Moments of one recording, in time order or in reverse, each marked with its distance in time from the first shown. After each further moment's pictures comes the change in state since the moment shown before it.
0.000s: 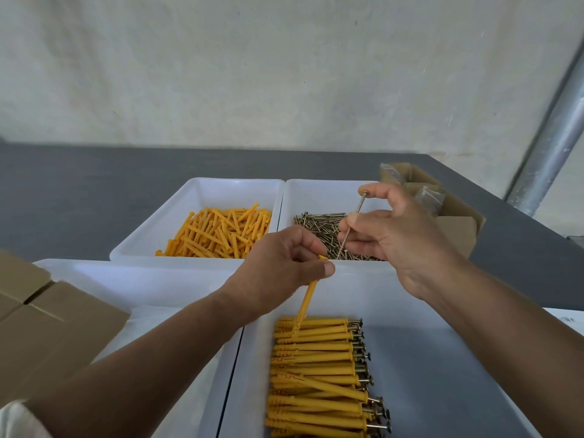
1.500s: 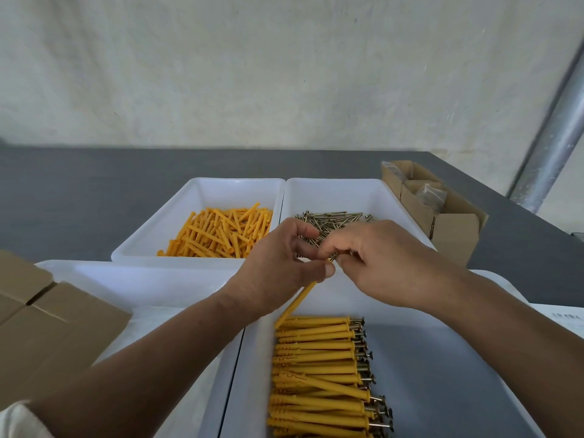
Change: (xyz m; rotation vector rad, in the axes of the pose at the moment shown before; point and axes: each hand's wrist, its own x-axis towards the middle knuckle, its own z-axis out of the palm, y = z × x) left_hand -0.002 0.005 0.001 0.080 0.035 -0.036; right_hand -0.018 -0.007 0.003 -1.098 -0.392 -0.394
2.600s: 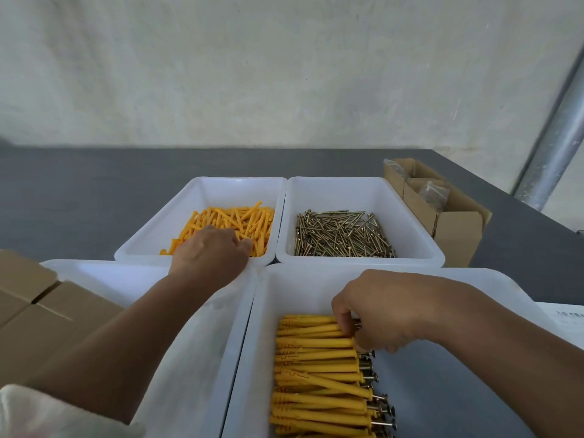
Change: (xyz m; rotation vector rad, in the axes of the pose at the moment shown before) left_hand 0.026 -0.056 -0.065 0.948 0.340 -0.227; right_hand -0.011 -0.013 0.010 -0.167 -0.733 0.177
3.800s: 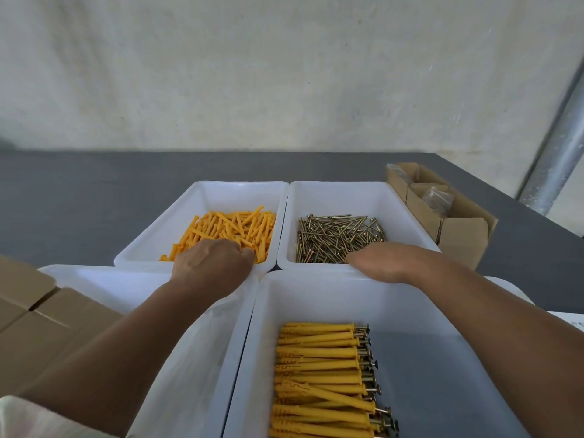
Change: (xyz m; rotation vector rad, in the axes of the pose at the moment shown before) left_hand 0.000 0.003 0.000 0.078 -0.074 0.010; right_hand 0.074 0.064 -0.020 0.269 0.249 0.215
